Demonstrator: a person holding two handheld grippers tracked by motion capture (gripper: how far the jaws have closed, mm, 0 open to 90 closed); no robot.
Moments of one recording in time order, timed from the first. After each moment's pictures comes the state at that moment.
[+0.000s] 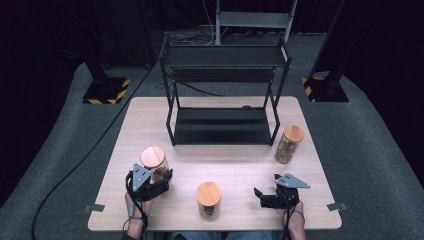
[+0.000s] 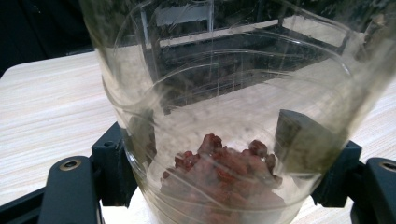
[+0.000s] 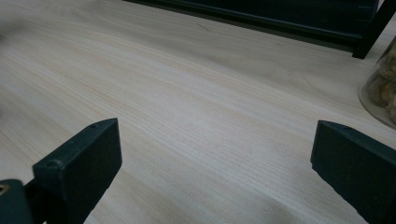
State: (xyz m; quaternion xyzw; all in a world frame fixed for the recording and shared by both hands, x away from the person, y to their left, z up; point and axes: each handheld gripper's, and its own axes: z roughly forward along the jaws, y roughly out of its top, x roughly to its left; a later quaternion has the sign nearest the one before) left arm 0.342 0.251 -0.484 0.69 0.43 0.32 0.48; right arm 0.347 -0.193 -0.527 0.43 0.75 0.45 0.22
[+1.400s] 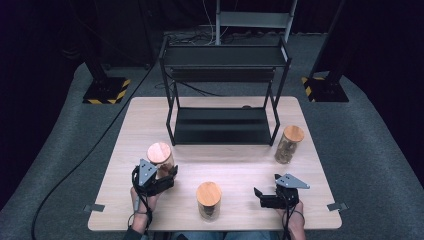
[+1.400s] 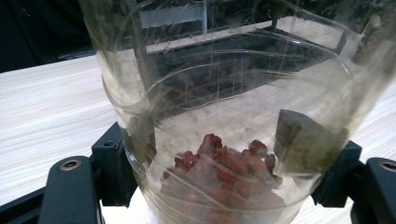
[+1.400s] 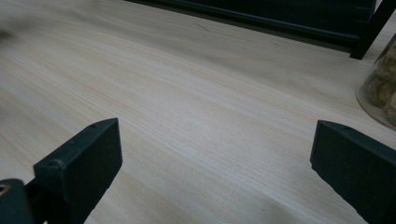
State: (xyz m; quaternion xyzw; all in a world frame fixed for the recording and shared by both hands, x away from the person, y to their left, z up) left arm 0.356 0.239 -0.482 0.69 0.42 0.32 0.48; right arm 0.346 -0.192 -0.527 0.43 0.75 0.45 0.23
